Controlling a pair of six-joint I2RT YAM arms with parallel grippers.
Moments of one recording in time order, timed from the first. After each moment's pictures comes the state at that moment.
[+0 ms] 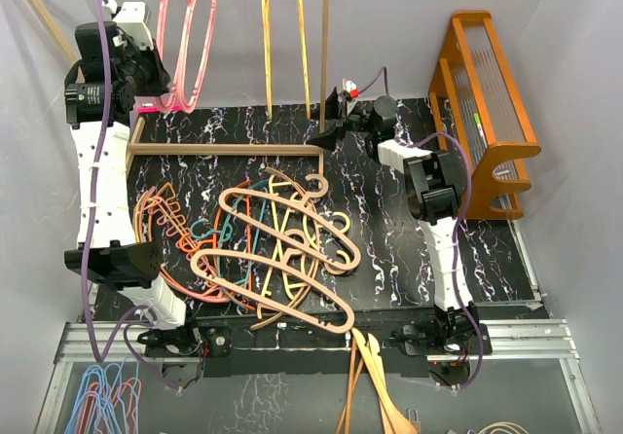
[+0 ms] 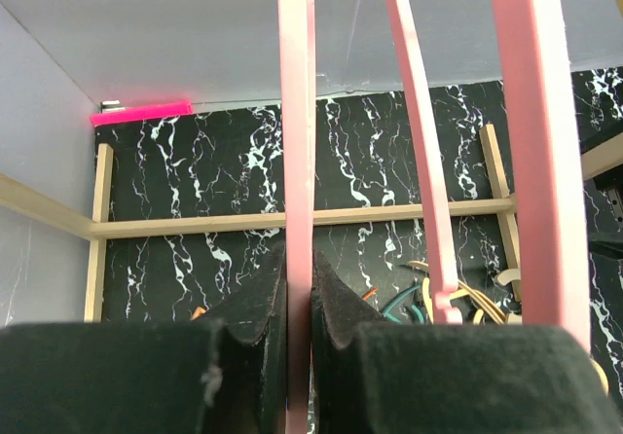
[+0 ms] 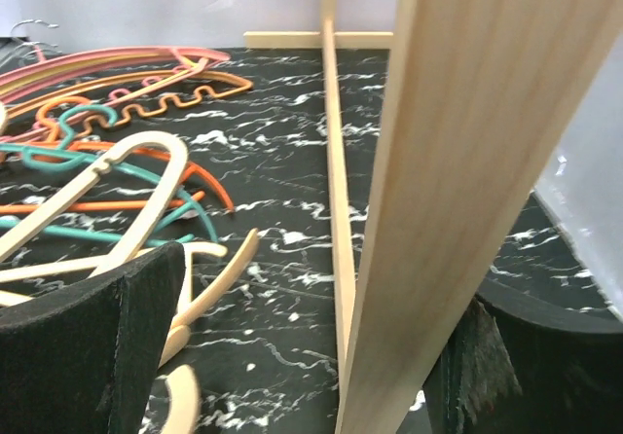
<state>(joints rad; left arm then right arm) 0.06 1.68 2.21 -0.93 0.17 0.04 0.25 2.50 1.88 0.99 -1.24 0.30</state>
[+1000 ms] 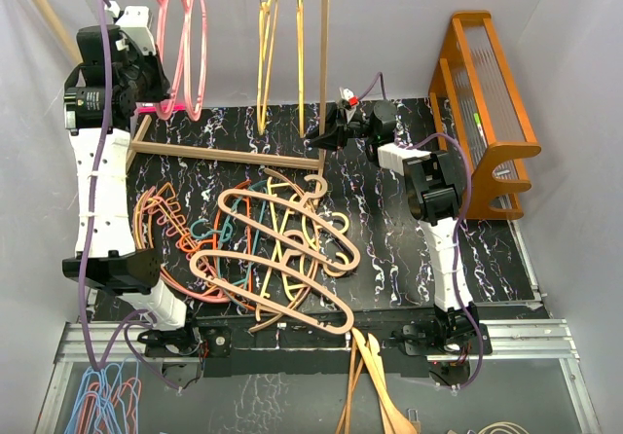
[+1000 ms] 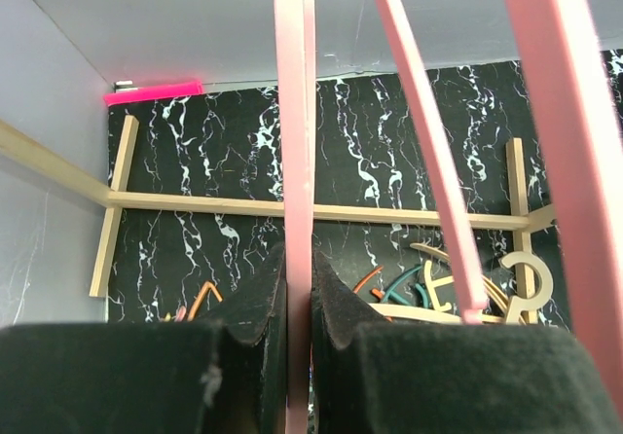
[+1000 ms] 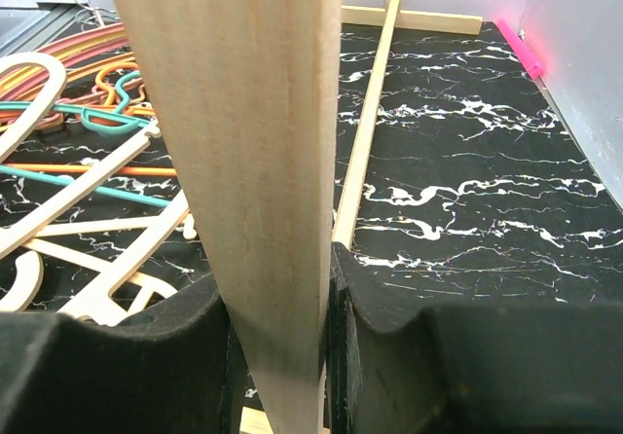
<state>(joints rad) 0.03 1.64 2.21 -1.00 0.11 0.05 0.25 2.47 1.79 1.04 -1.37 0.31</state>
